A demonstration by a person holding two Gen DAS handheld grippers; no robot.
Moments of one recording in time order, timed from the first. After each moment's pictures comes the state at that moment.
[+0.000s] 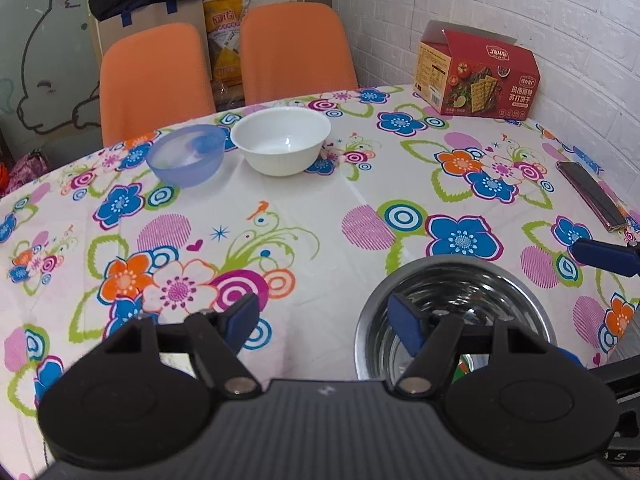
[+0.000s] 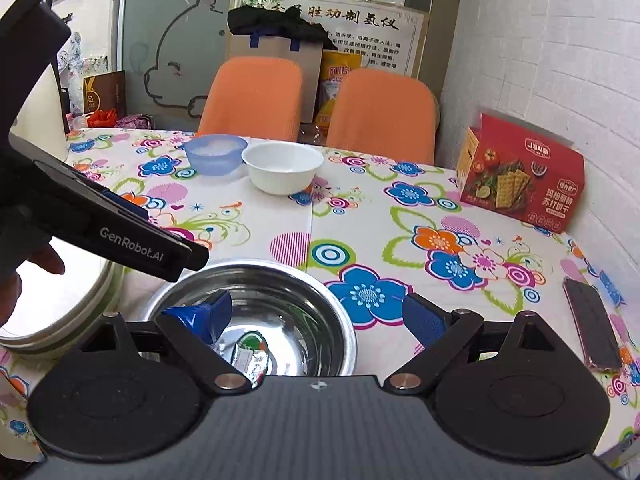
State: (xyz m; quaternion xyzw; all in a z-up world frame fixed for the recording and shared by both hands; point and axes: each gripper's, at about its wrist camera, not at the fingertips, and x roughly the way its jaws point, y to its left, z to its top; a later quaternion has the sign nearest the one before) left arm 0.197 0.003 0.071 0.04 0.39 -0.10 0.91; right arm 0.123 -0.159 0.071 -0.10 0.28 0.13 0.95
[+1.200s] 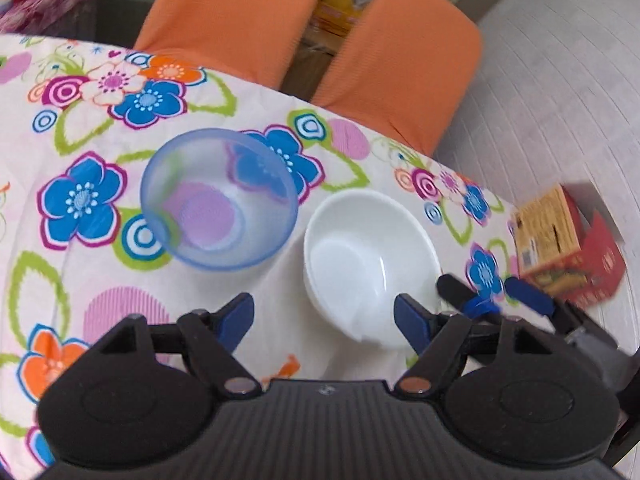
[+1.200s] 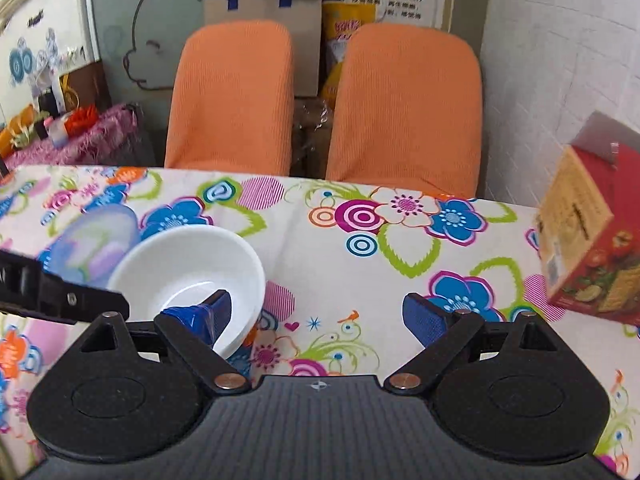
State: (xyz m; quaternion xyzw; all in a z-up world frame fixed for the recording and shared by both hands) left arm 0.414 0.088 0.058 -0.26 0.47 -0.01 0.84; right arm 0.424 -0.127 0.056 -0.08 0.36 0.16 0.92
